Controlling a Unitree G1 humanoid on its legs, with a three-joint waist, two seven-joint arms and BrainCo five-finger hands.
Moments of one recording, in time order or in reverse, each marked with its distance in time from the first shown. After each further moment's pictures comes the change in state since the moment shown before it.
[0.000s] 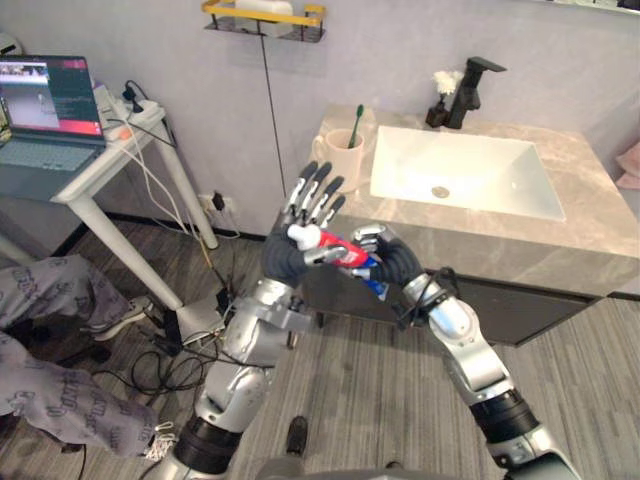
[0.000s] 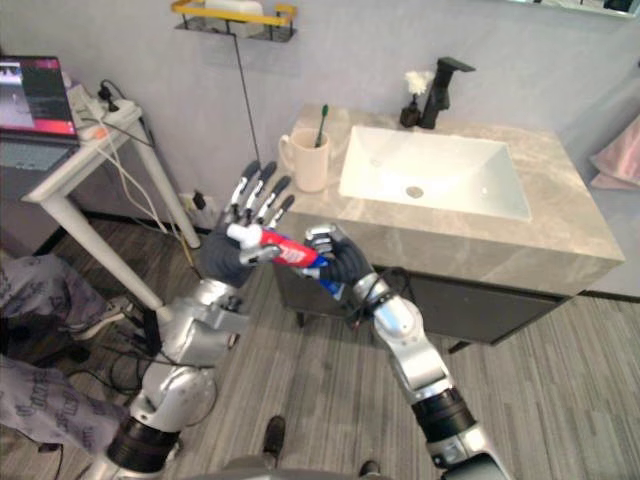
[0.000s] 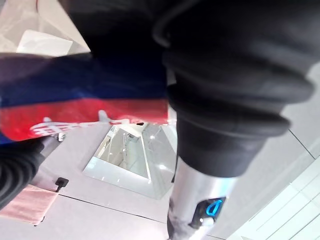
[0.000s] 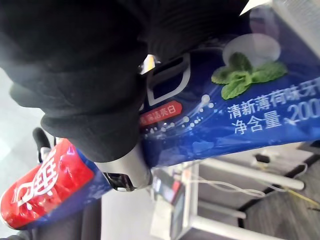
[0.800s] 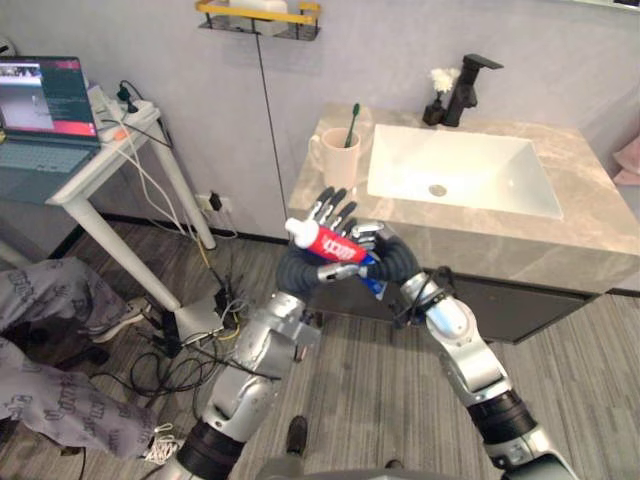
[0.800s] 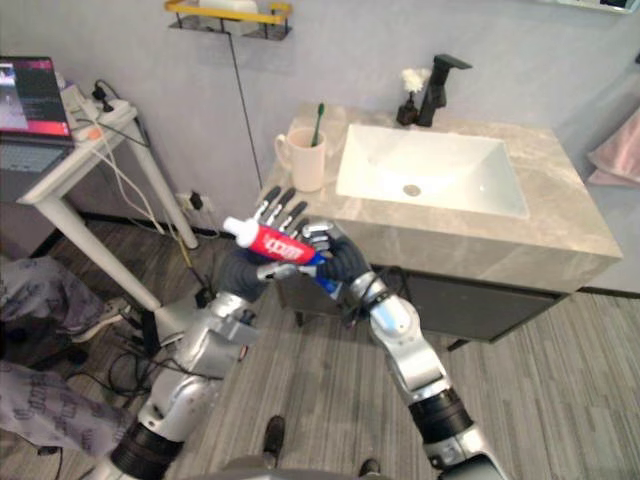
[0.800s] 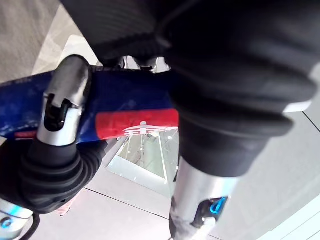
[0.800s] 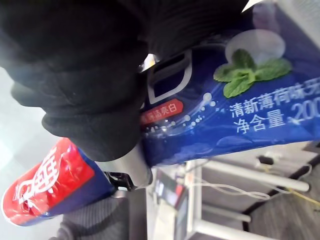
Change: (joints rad) left arm 0.026 0.007 -0.056 0.039 0.019 -0.024 0.000; right arm -0.002 -0.006 0.018 -0.045 0.004 0.031 -0.019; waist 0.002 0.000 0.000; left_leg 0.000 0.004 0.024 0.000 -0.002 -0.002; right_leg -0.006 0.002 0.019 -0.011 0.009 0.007
